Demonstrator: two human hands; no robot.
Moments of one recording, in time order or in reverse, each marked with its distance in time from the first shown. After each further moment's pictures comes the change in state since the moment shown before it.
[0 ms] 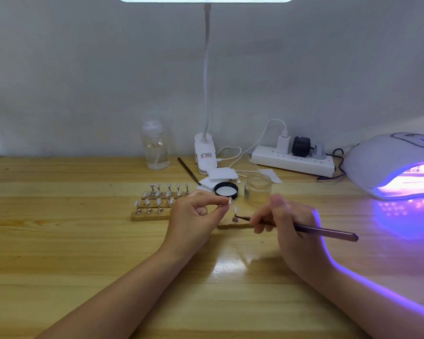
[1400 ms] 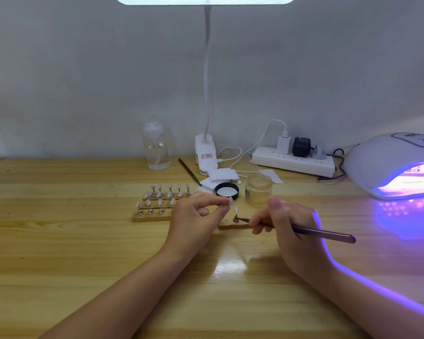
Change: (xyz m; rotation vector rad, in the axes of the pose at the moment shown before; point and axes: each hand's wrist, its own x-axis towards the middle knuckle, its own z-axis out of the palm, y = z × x) left_hand 0.001 0.000 0.001 -0.018 0.012 -0.020; right_hand -0.001 0.002 -0.001 -0.037 -0.001 -0.049
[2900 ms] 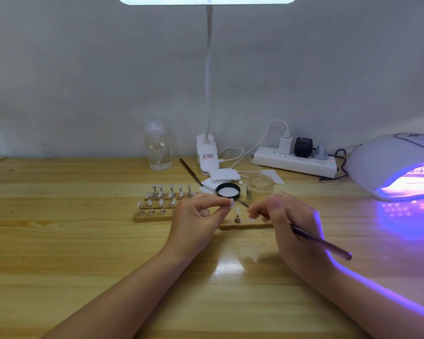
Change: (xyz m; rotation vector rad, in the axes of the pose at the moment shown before) left_hand 0.000 -0.001 0.000 0.010 -0.018 0.033; right_hand 0.002 -0.001 0.000 -0.075 0.006 -0.062
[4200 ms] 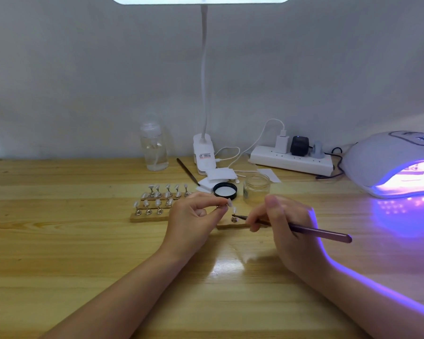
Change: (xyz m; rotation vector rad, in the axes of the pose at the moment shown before) left_hand -0.001 0.002 0.000 0.008 -0.005 -0.024; right_hand -0.001 -0.001 0.000 0.048 -0.006 0.054
